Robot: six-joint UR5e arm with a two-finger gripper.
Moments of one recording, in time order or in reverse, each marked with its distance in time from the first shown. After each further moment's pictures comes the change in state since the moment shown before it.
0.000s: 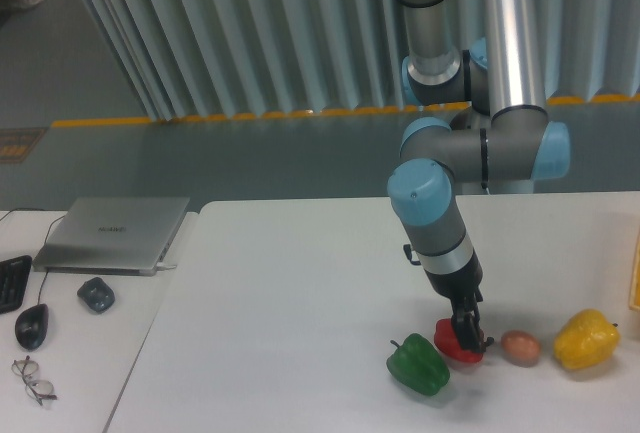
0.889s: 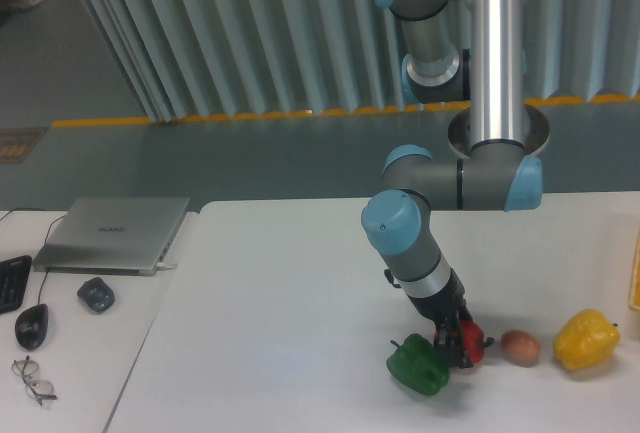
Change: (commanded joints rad) arm -0.041 -0.026 -0.011 0.005 0.063 -0.015
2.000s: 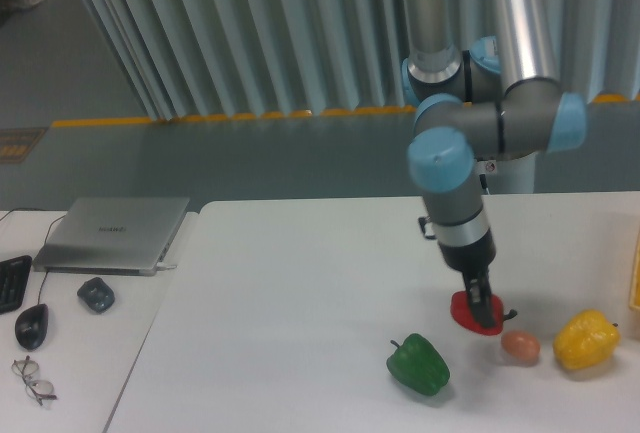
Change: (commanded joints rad) arm 0.211 0.242 -0.060 -0.081 -0.216 0.130
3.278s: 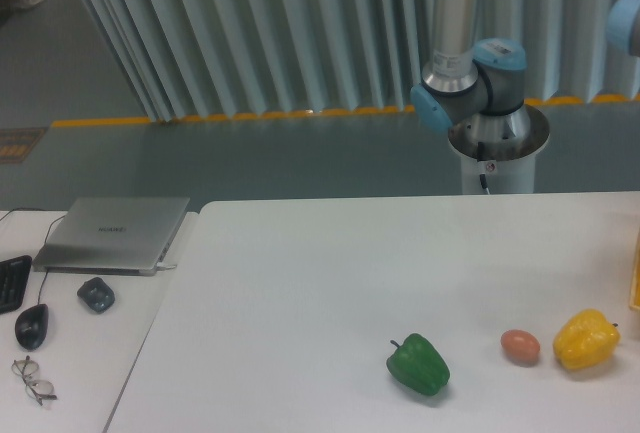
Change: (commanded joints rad) arm 0.583 0.094 -0.044 -0.154 0.011 0.798
